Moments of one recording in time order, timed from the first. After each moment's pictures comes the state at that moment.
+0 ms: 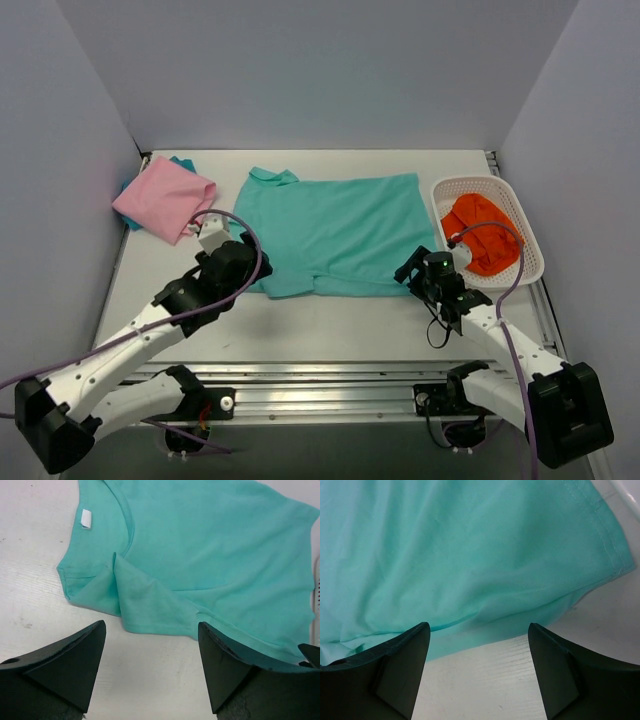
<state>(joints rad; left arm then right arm) -0.75 1.02 0.86 -0.51 -0.59 -0.89 0.32 1.02 0.41 -0.14 0.20 0.86</state>
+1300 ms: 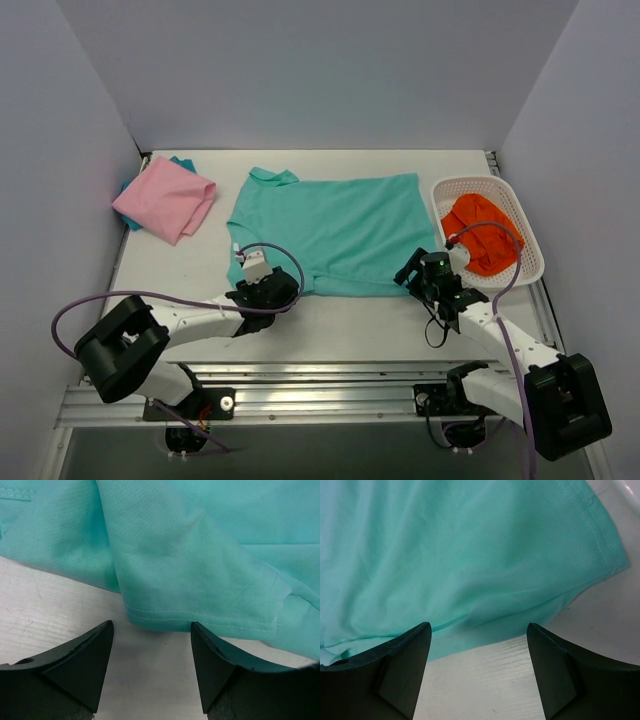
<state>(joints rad) -0.88 1.43 0.60 -0.13 -0.63 -1.06 0.33 1.05 0.41 -0.14 0.23 0.86</state>
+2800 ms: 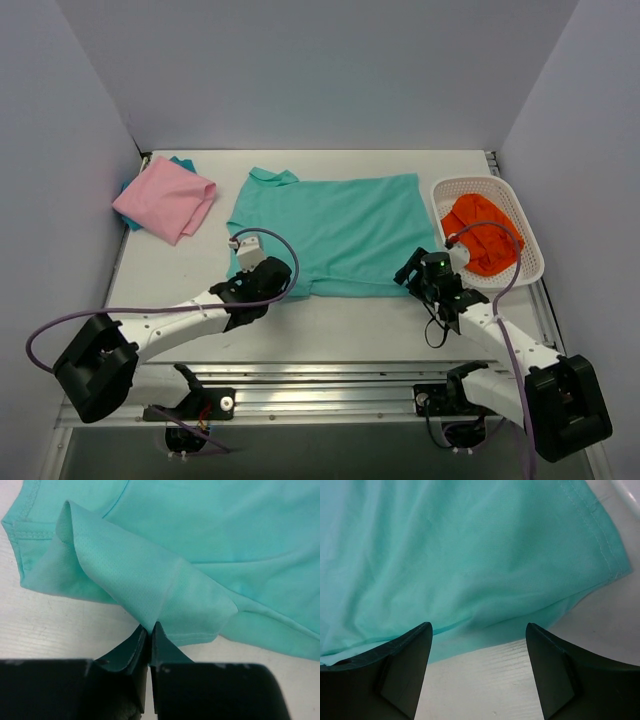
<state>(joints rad) -0.84 1.31 0.69 -0.24 -0.61 -0.98 0.33 1.07 0.40 -0.11 0.23 0.84</state>
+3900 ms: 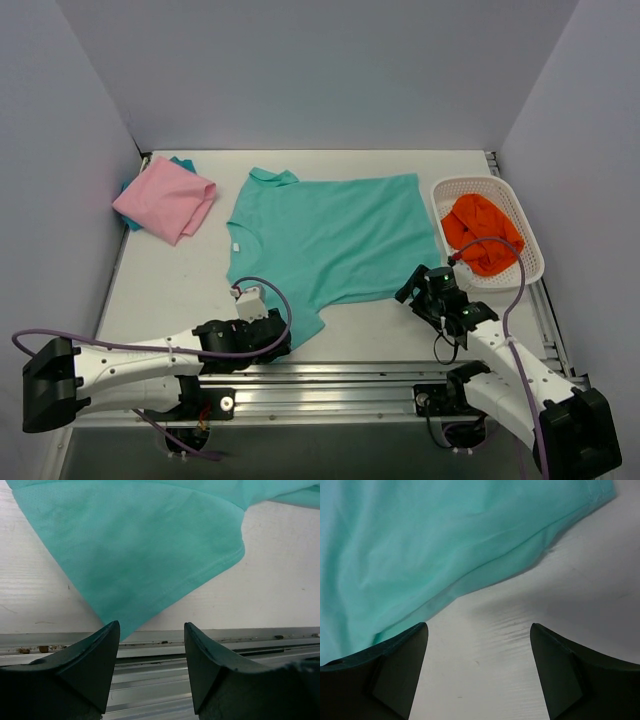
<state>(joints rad) -1.24 1.01 0.56 -0.63 -0.49 -1.35 0.35 0.85 0.36 -0.35 0.15 0.89</state>
